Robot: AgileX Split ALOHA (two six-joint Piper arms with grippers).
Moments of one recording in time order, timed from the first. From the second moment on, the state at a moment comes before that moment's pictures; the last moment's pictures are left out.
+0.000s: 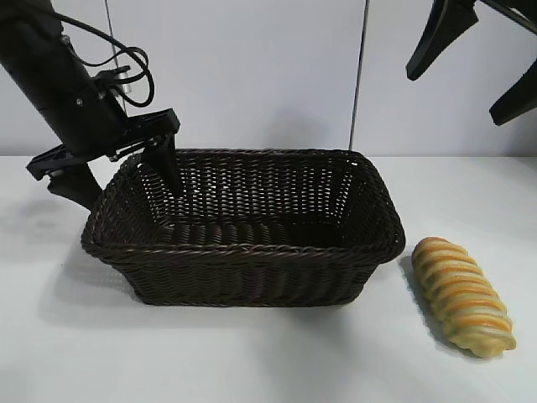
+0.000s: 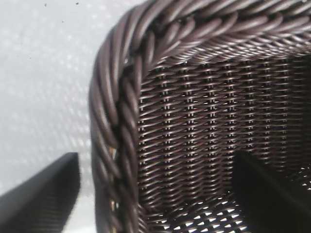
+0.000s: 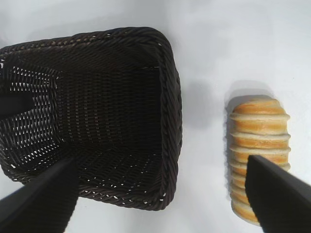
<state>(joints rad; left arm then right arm) -0.24 1.95 -1.56 -0.33 1.00 0.05 0.06 1.55 -1.28 0.43 0.97 -0.05</state>
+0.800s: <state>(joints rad) 0.27 1.71 -1.57 -0.07 1.21 -0.01 0.06 1.55 -1.28 0.43 0.98 -0.05</state>
